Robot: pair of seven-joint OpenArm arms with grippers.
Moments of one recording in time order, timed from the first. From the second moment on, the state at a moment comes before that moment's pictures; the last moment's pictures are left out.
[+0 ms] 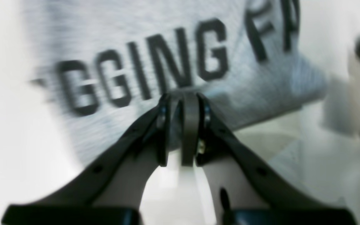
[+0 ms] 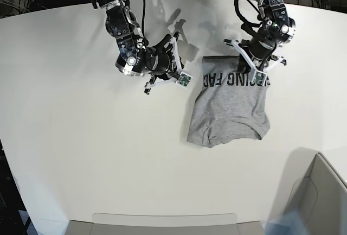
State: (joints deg) left arm 13.7 2.1 -20.1 104.4 -3.0 -33.6 45.4; right arm 0.5 -0.7 -17.0 89.2 -3.9 44.2 -51.9
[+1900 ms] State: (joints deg) left arm -4.8 -1.8 -39.4 69.8 -2.5 -33.4 12.7; right arm -10.0 1.9 5.6 111.5 -4.4 44.2 -51.0
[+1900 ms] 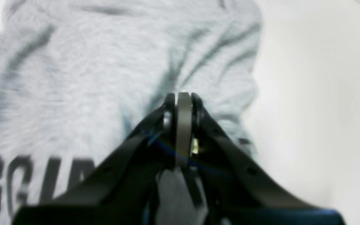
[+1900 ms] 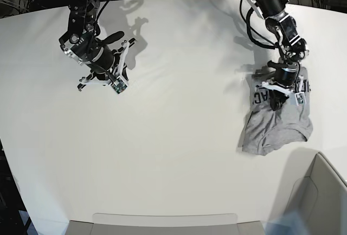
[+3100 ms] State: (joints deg) left arm 45.7 4.7 -42.8 109.9 -12.2 -33.7 21.7; right arm -46.3 -7.3 15.4 119.1 -4.1 44.2 -31.5
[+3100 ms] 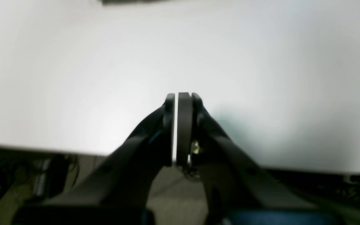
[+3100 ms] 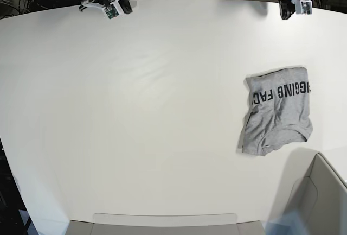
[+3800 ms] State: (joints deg) left arm 50.3 7.1 -52.0 80.8 1.7 -33.7 1.3; right arm -55.6 -7.5 24.3 105.4 6.3 44.2 -30.7
